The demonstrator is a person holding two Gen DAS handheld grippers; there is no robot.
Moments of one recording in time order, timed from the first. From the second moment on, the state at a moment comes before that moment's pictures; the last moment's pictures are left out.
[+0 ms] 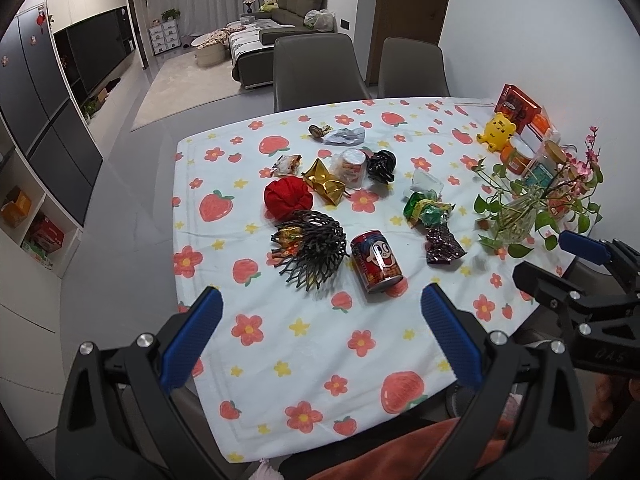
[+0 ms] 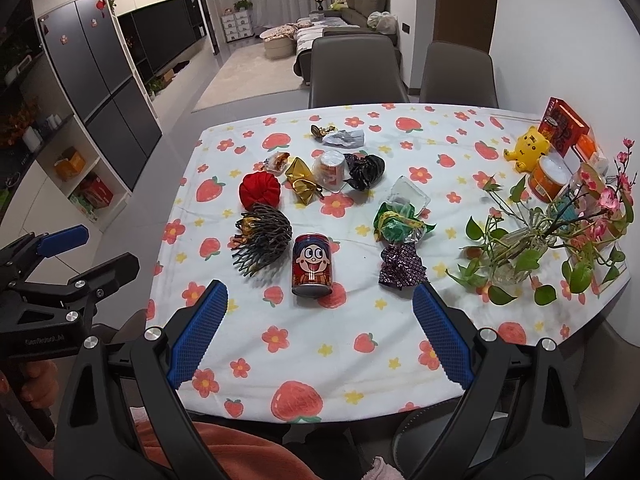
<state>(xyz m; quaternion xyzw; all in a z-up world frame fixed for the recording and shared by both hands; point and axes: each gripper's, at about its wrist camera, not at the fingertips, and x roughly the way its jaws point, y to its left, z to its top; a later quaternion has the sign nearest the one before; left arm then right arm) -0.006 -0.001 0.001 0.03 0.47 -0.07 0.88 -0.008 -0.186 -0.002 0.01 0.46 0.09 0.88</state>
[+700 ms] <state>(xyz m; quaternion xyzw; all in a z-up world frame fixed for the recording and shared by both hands) 0.000 0.005 -0.002 0.02 0.47 -0.08 0.88 -0.006 -0.192 -0.005 0.04 0.46 0.13 0.88</state>
